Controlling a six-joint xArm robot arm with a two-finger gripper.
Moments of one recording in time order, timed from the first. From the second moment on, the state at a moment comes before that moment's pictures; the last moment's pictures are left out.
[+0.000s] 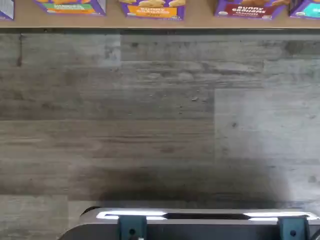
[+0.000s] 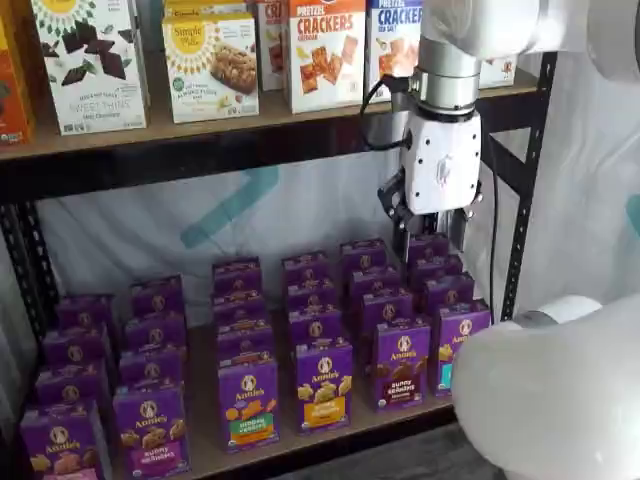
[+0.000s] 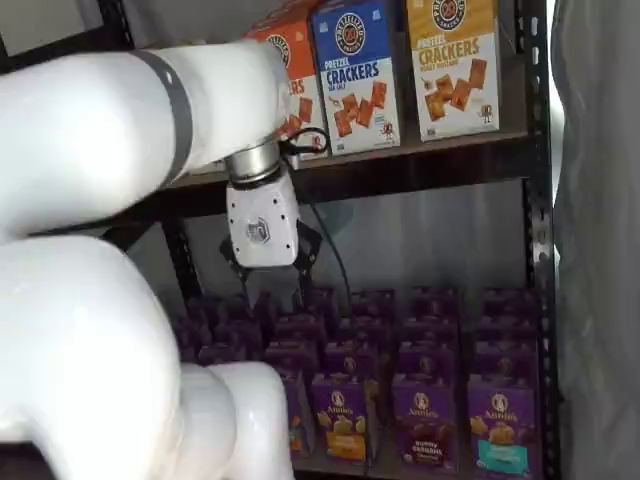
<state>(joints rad) 0.13 -0.91 -0.52 0.03 1.43 0.14</state>
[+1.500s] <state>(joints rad) 0.06 -0.65 -0.34 0.00 0.98 0.08</state>
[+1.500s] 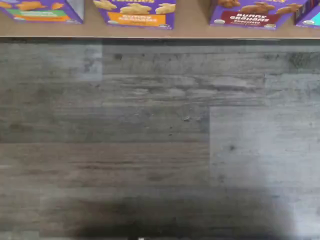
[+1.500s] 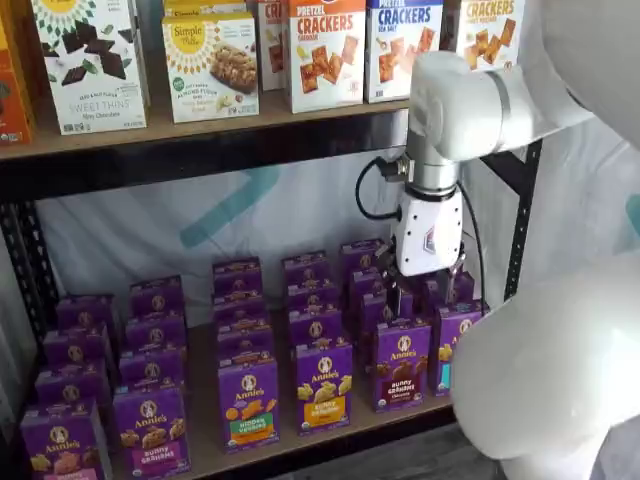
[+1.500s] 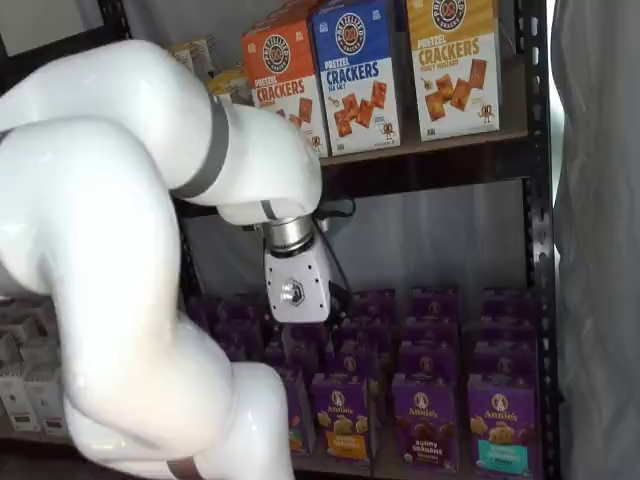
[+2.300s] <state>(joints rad) -0.09 -0.16 -0.38 -0.05 0.52 -0.03</state>
